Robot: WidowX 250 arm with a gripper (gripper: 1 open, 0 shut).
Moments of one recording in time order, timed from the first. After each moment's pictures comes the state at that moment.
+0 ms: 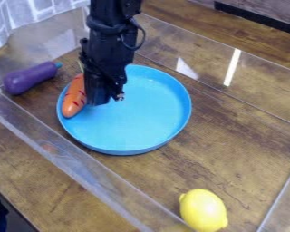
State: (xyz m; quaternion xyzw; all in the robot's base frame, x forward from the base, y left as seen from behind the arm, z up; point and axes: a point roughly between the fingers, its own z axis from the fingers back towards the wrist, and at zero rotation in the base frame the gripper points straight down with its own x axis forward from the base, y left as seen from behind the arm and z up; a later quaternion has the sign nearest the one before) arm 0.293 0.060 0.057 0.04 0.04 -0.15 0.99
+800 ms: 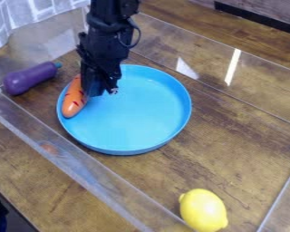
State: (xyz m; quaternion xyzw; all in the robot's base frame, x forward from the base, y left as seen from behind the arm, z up) arm 0.308 0.085 0.049 0.08 0.05 -0.16 0.98
